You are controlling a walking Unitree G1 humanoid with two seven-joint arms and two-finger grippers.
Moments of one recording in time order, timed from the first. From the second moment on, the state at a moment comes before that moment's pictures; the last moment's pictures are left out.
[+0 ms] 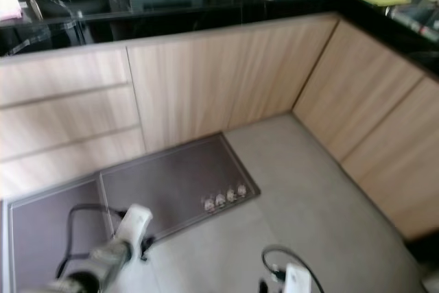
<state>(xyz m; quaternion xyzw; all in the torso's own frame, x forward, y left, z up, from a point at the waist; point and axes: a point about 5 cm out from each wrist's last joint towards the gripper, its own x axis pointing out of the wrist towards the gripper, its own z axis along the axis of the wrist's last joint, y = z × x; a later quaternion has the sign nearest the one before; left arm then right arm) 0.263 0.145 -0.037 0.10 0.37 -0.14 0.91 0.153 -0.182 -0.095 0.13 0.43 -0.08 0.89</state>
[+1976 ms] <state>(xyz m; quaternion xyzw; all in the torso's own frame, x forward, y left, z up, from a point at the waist) 0.257 0.153 -0.042 0.13 0.38 -0.15 0.90 0.148 -0.175 -0.097 0.14 0.43 -0.08 0.89</state>
